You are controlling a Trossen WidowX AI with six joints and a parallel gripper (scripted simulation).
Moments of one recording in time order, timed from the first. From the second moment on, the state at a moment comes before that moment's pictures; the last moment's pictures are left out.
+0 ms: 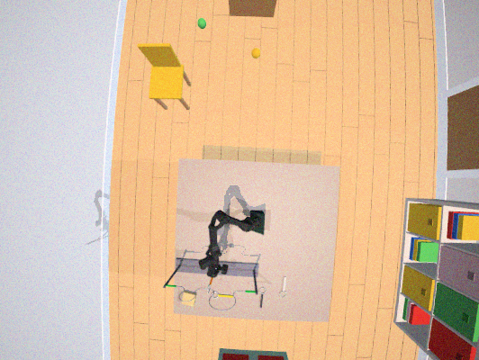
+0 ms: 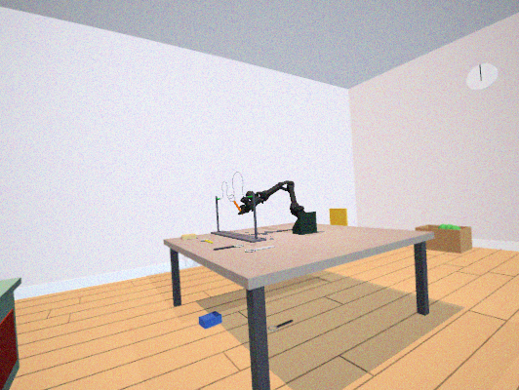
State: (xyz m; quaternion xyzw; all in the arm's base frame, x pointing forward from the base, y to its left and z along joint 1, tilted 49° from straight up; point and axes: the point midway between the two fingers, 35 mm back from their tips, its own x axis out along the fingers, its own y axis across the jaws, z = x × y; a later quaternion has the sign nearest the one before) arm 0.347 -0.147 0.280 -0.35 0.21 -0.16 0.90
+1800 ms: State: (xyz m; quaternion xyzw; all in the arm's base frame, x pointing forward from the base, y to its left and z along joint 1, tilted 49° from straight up) arm 0.352 0.020 0.255 0.23 0.25 -0.01 0.94
